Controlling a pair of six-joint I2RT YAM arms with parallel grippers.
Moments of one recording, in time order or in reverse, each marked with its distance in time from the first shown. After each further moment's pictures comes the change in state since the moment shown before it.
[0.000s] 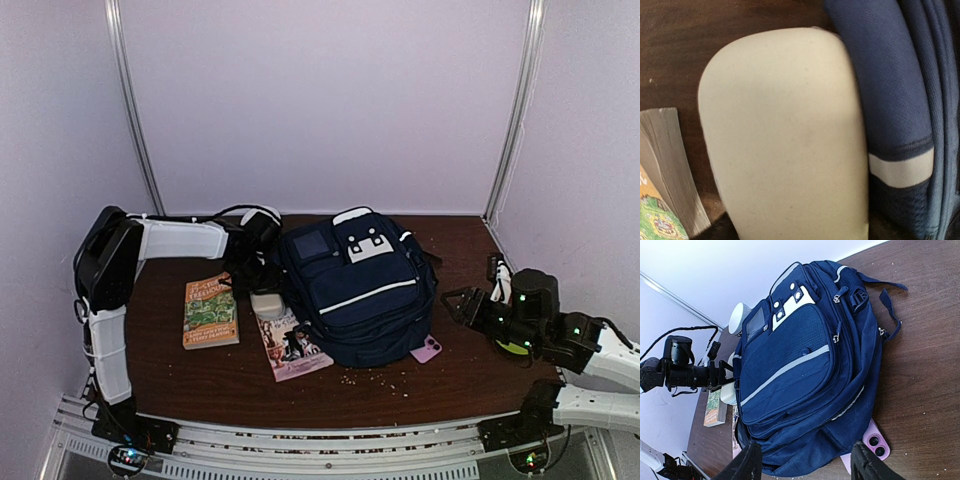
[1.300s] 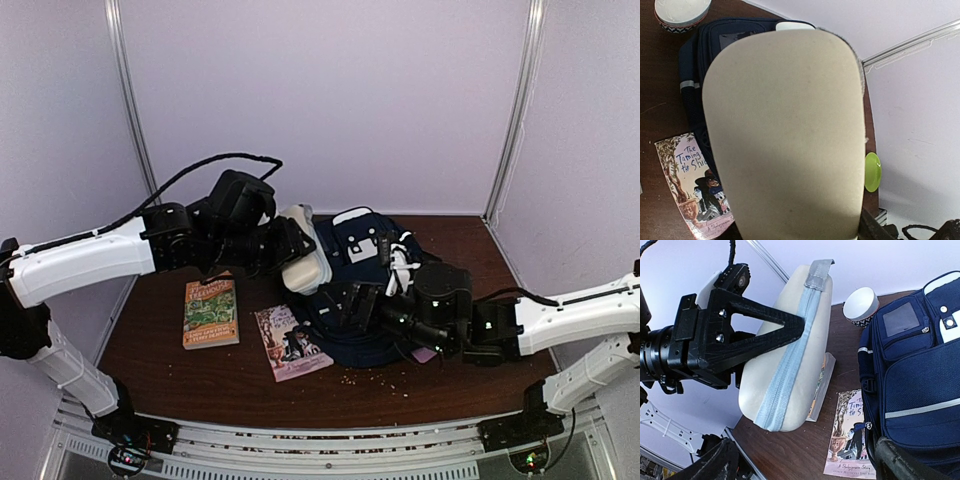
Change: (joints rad) left arm -0.374 -0.537 -0.061 0.105 -0.101 -0.348; right arm 0.482 0.691 0.361 0.558 0.176 -0.083
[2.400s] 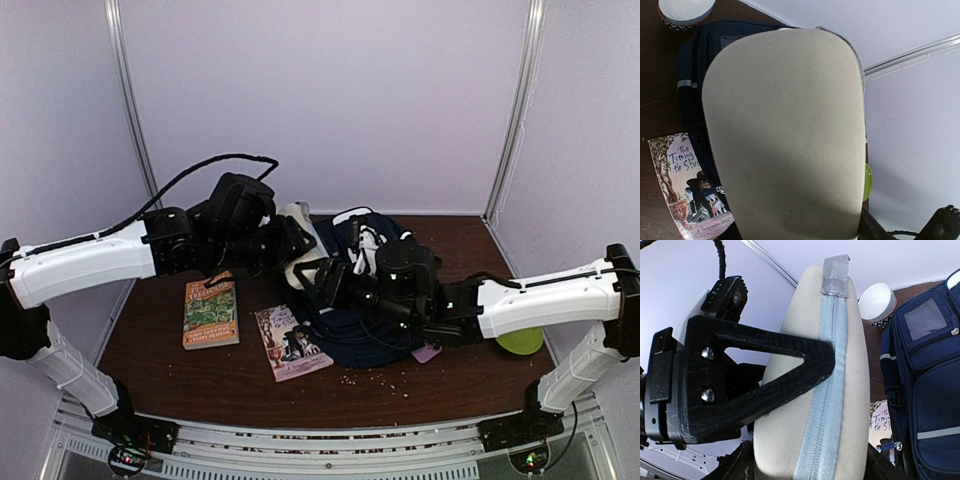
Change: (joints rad) left arm -0.009 -0.005 -0.027 0.059 -0.037 -0.072; right arm -0.071 0.211 0.198 0.027 -0.084 0.086
